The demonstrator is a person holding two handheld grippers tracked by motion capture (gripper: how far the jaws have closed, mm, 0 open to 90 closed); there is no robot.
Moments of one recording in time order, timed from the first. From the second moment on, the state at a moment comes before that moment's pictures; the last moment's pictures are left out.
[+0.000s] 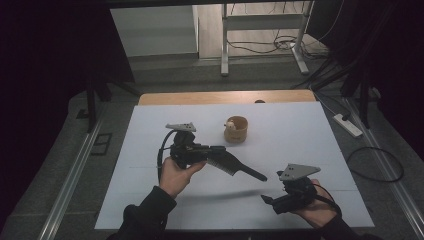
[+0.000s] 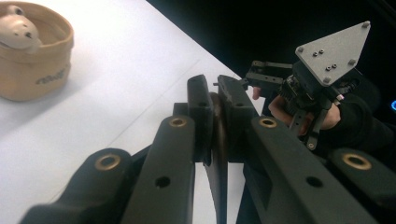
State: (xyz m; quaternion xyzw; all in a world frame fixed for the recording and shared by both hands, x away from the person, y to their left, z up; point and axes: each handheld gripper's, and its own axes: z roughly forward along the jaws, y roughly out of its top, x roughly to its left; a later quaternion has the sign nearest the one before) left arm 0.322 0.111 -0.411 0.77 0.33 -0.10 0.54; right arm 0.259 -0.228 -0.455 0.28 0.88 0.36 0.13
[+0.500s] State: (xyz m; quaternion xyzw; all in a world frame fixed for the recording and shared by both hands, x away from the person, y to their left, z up) left arm 0.321 0.123 -0.404 0.77 0.34 -0.06 0.54; right arm 0.263 -0.243 -0.459 0.30 0.88 0.34 0.13
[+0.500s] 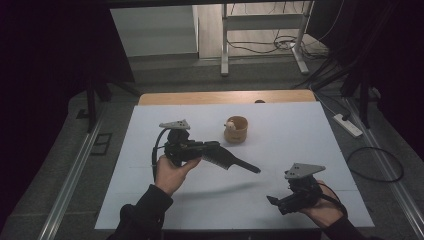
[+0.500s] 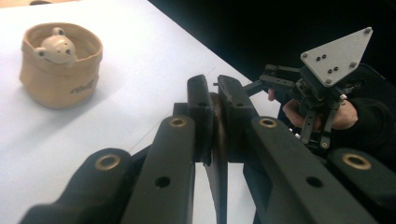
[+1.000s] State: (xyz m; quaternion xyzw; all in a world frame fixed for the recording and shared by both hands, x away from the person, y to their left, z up) left arm 0.324 0.131 -0.397 0.76 0.34 -0.04 0.55; right arm 0.261 -0.262 -0.460 0.32 0.88 0.34 0.13
